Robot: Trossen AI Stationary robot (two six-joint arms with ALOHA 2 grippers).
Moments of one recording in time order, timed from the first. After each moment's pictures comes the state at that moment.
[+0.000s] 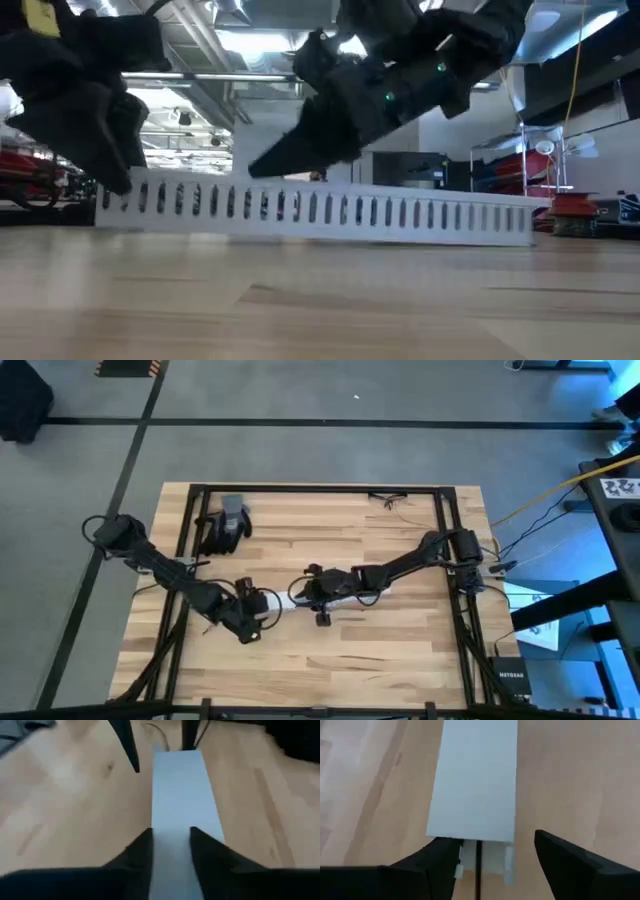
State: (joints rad) left arm -0.55 1.43 0.73 -0.46 -0.50 -0.65; right arm 0.13 2.01 1.06 0.40 -0.01 -0.03
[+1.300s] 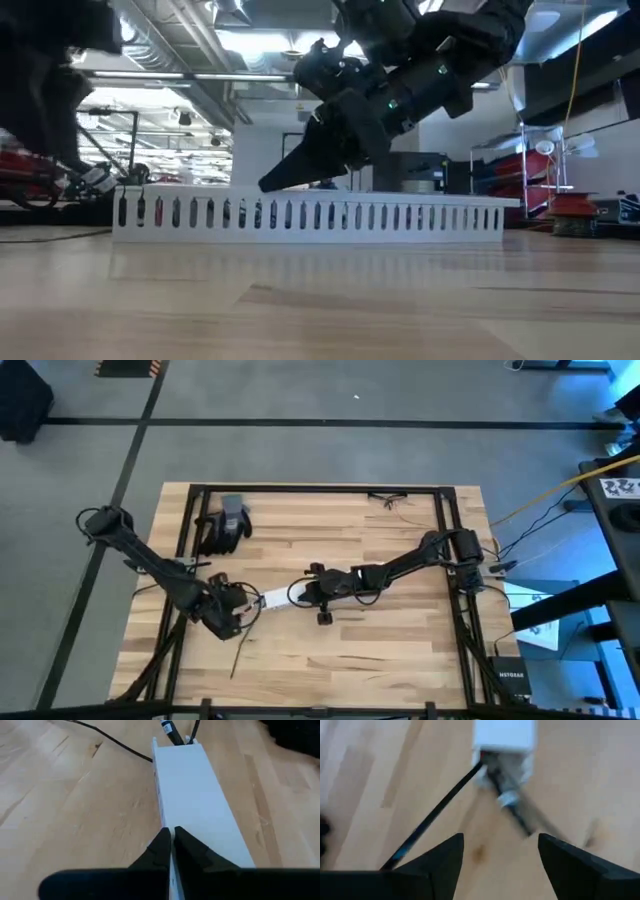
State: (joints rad) left arm -0.64 1.27 0.75 -0.89 -0.40 -0.97; right arm 0.12 2.01 1.05 0.35 0.00 -0.09
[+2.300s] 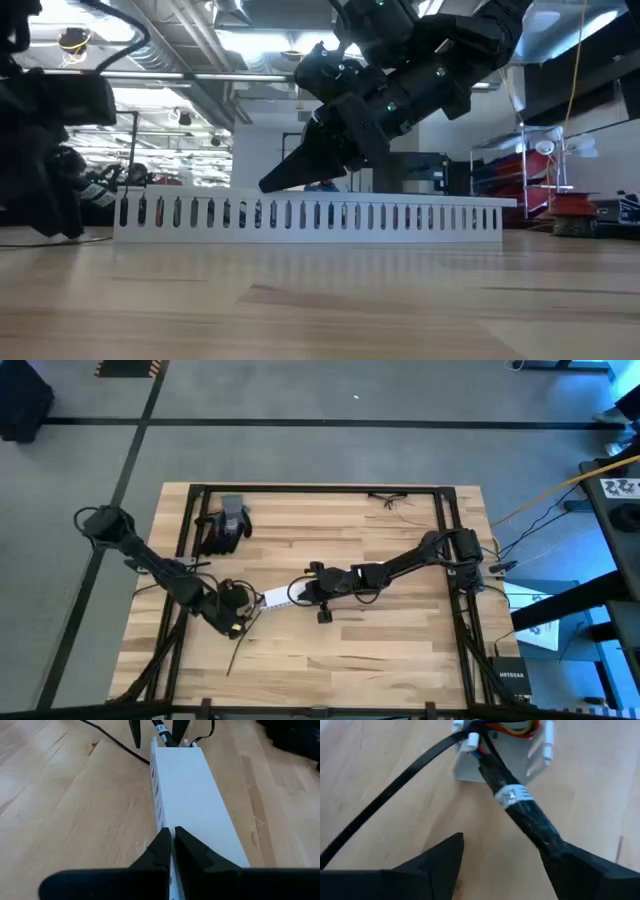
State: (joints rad) left arm -0.61 1.25 0.39 -0.23 -0.42 -0.95; right arm 0.11 2.01 1.05 0.36 -0.01 -0.11
